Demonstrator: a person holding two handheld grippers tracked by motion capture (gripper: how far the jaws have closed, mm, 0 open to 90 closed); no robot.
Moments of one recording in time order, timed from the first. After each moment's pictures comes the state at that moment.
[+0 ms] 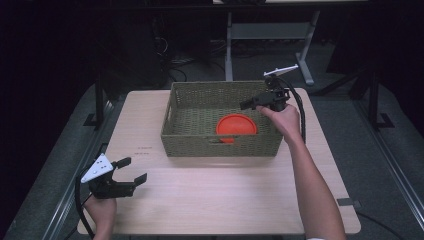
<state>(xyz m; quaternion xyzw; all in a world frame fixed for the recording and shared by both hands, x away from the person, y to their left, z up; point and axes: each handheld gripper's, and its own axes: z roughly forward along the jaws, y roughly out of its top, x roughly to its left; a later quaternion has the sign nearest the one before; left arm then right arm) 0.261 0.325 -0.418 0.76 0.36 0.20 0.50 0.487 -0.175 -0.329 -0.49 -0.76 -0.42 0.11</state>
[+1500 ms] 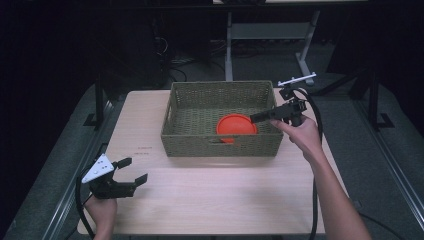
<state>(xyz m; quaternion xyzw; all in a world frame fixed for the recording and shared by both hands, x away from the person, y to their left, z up) 0.261 0.323 -0.418 0.77 0.35 0.20 0.50 0.420 -0.201 -0.312 -0.42 -0.78 -0.45 0.12</state>
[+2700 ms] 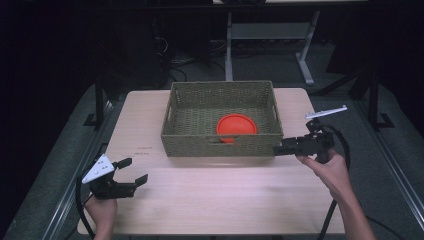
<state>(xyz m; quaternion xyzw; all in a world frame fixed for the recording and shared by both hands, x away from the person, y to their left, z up) 0.260 0.323 -0.418 0.77 0.35 0.20 0.50 0.338 -0.251 -0.341 -0.41 -0.78 -0.47 0.10</state>
